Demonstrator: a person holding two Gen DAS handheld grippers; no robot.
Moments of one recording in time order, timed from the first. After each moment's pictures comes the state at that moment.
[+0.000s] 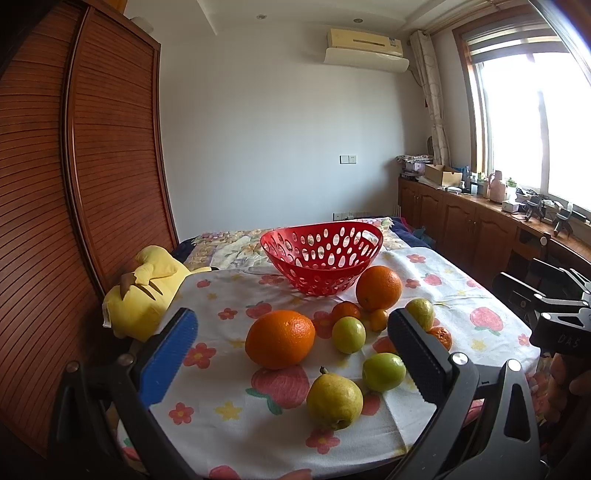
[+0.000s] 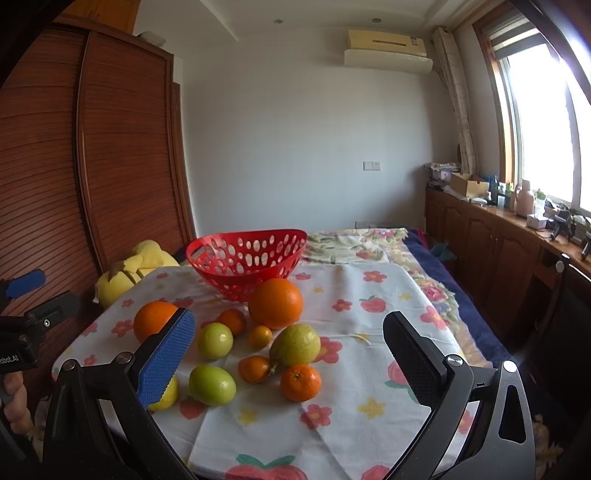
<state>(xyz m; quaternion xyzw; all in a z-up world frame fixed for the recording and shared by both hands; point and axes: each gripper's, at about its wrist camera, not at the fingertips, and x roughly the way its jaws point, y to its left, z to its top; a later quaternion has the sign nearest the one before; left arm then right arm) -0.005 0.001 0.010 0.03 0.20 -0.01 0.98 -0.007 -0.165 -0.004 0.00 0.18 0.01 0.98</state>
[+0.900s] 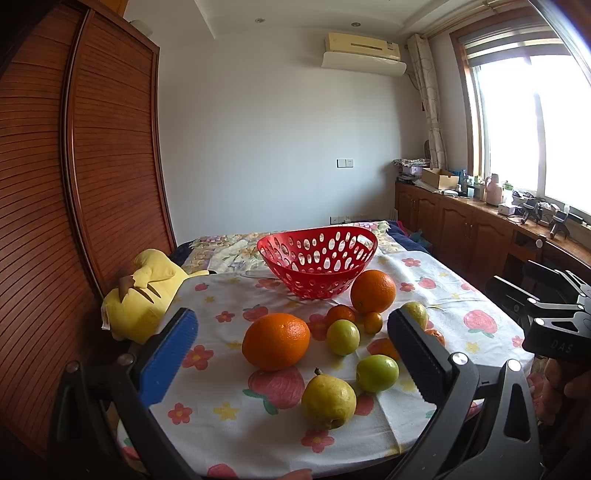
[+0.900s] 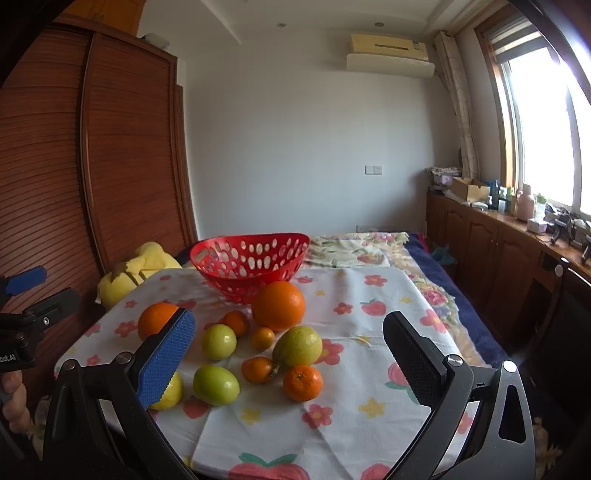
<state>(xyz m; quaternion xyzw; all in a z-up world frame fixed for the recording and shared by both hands) -0.013 -0.001 0.015 0.02 0.19 -0.01 0.98 -0.012 -0.160 -0.001 0.00 0.17 0.01 0.99</state>
